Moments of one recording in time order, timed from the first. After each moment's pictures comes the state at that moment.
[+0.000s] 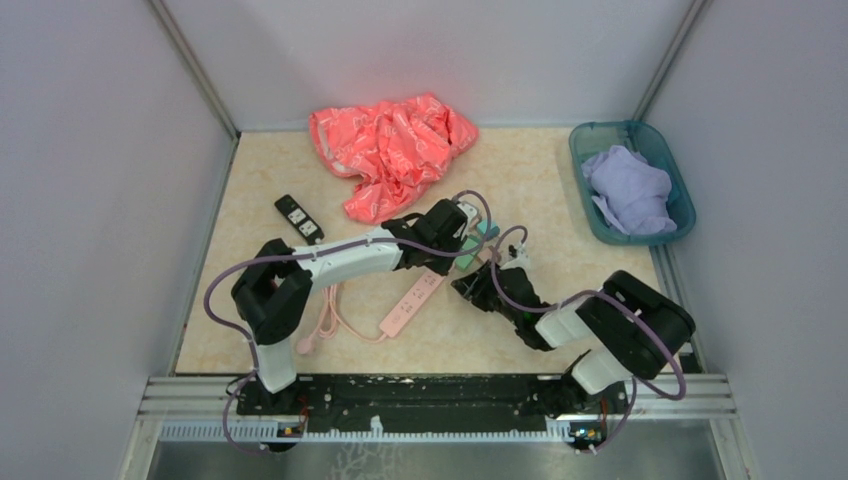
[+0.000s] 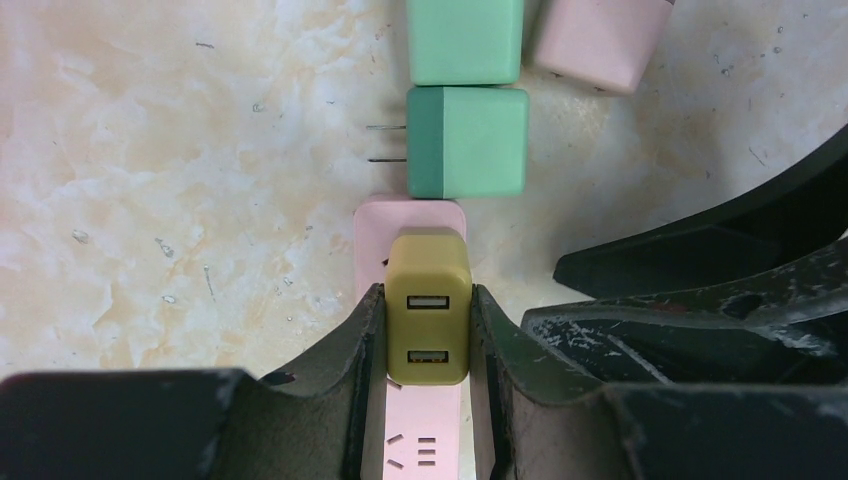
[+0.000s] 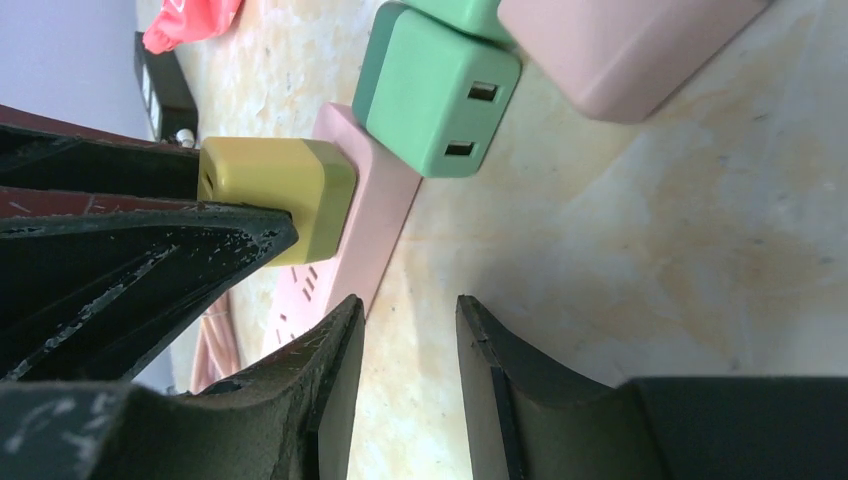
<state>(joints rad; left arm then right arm) -0.92 1.86 1.32 -0.41 -0.16 -0.22 0.72 1.51 0.21 0.84 0.11 1.11</state>
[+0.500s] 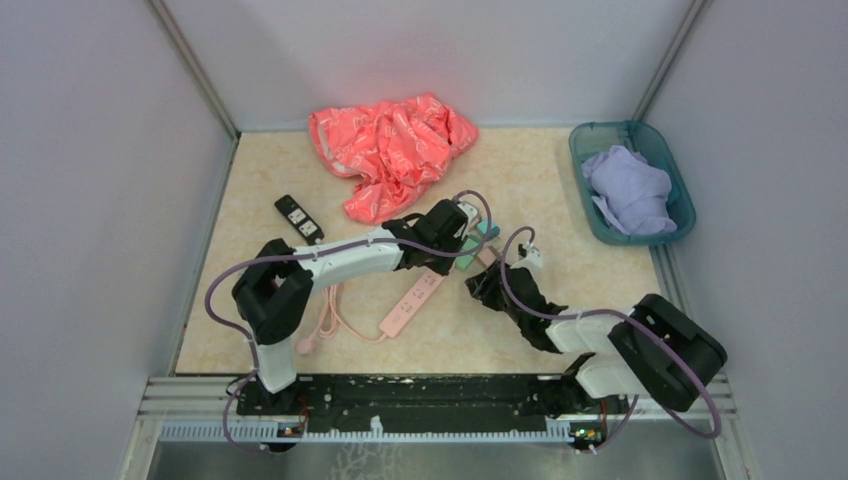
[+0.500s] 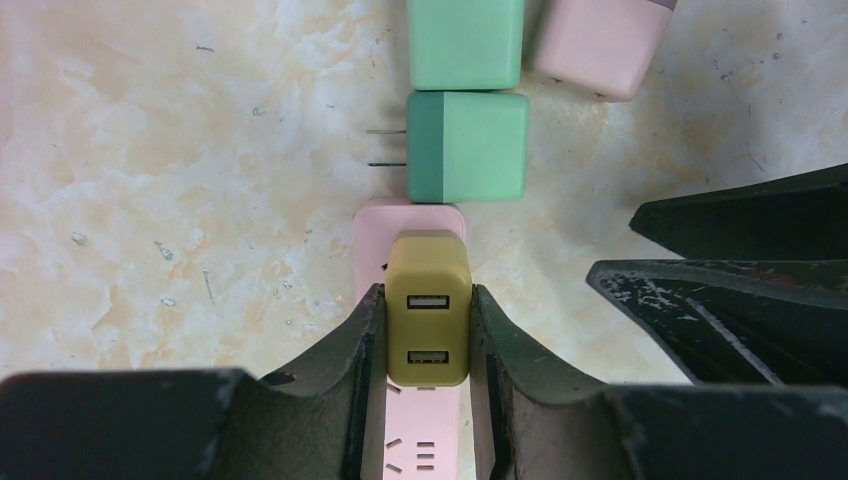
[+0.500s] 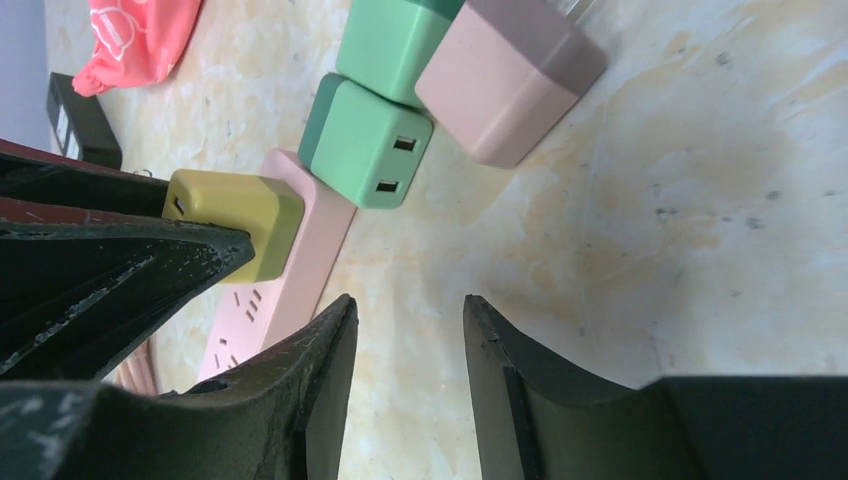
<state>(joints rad) -0.92 1.86 1.32 -0.40 -0.17 -0.22 0.72 1.27 0.21 0.54 0.28 0.99</state>
